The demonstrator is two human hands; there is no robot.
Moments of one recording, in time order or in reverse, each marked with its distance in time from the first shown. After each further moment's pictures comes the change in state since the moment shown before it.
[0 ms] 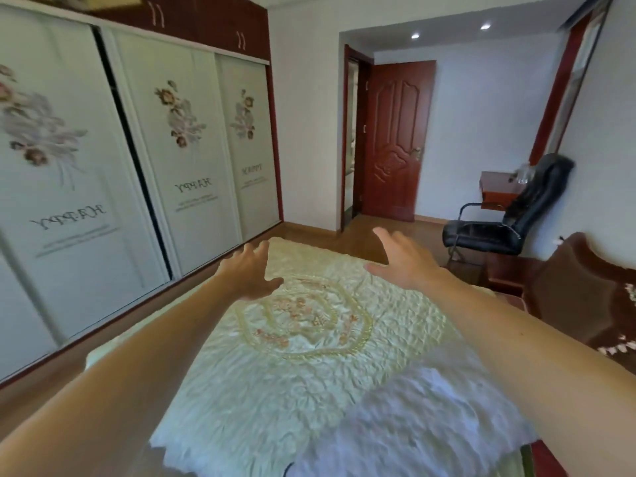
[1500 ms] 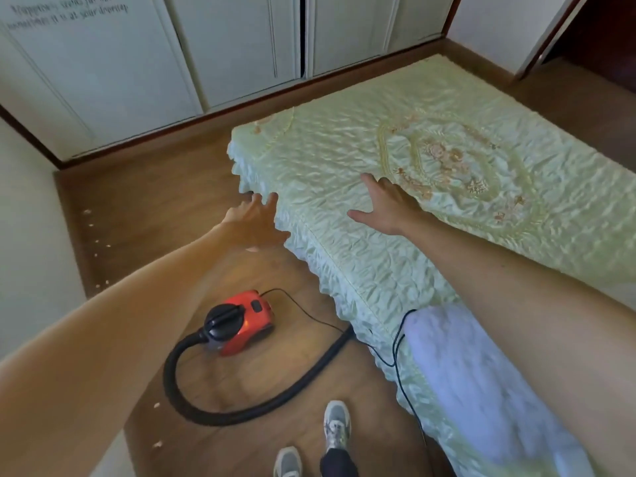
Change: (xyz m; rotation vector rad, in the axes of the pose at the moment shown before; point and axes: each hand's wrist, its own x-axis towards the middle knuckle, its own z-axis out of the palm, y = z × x) left_hand -0.184 -0.315 0.272 -0.133 -0.472 -0.436; right_hand 0.026 -0.357 0.359 0.111 -0.559 -0.371
